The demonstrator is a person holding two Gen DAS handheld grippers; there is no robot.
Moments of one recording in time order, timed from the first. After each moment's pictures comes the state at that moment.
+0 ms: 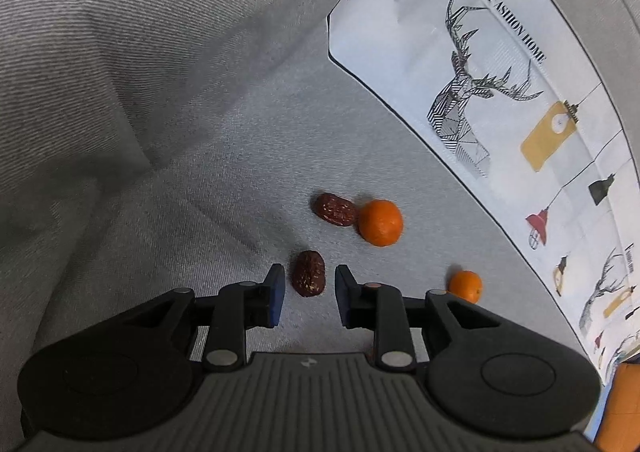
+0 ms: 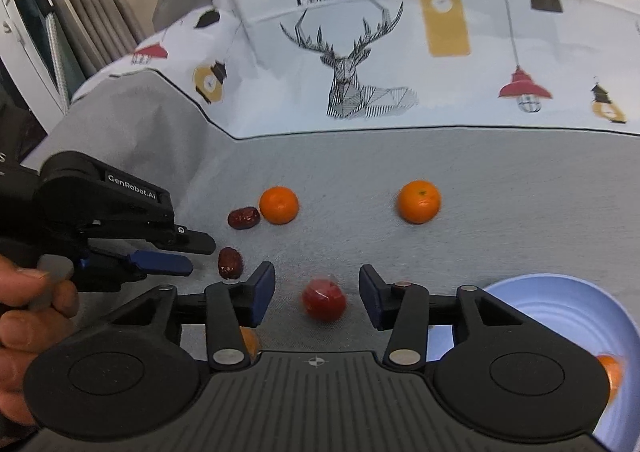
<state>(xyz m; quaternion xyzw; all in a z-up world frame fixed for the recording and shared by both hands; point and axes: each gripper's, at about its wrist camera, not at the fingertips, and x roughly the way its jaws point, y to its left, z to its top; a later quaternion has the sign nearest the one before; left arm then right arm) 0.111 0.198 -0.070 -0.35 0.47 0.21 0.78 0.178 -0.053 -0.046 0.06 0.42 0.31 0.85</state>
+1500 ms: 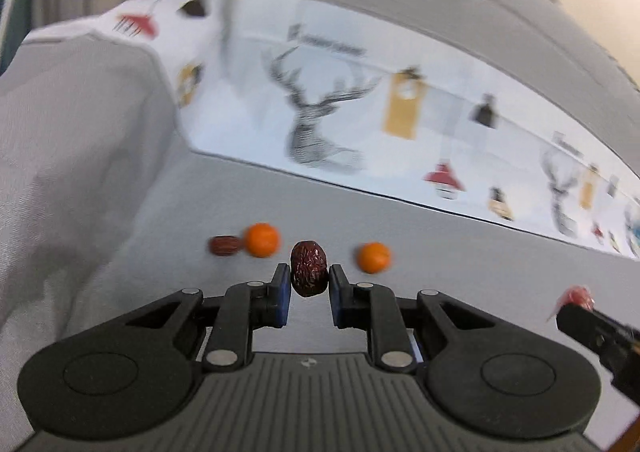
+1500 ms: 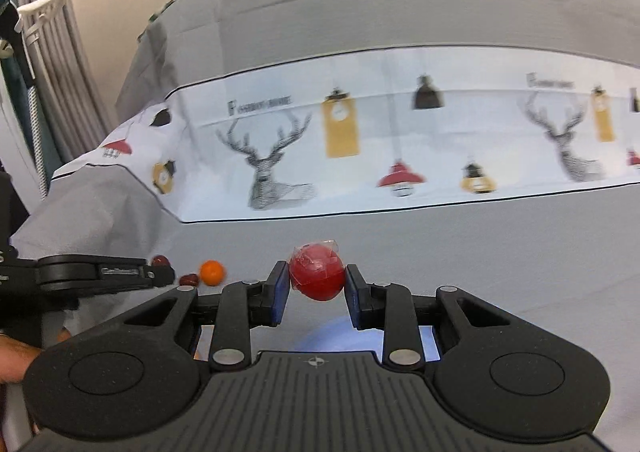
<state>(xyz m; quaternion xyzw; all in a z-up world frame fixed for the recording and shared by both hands) 0.067 0.074 -0.002 -0.14 0.37 0.10 0.91 0.118 -0.180 0.043 0.07 0.32 0.21 0.92</state>
